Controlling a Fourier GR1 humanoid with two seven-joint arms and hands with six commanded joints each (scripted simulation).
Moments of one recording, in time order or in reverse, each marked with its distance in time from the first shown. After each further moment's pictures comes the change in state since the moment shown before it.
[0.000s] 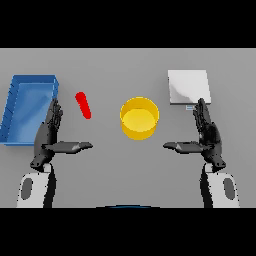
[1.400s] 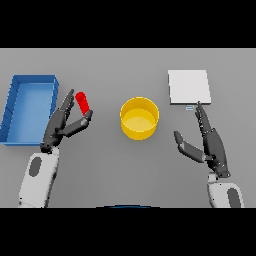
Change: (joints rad) left arm -0.215 0.073 -0.035 0.250 -0.140 -0.036 0.016; right arm 0.100 -0.089 0.099 -0.134 0.173 0.014 -0.123
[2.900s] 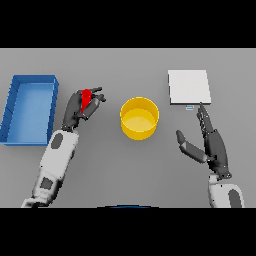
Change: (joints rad) left arm -0.317 -0.074 0.083 0.464 -0.065 0.177 -0.211; right arm 0.013 0.009 -0.011 -0.015 -0.025 0.001 0.028
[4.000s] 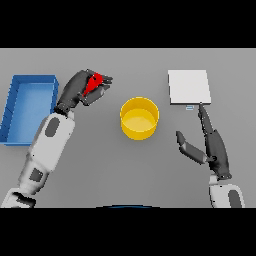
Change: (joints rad) left arm -0.094 0.148 -0.196 -0.220 -0.163 -0.156 0.183; right arm 0.003 -0.018 0.014 -0.006 0.063 -0.021 -0.028
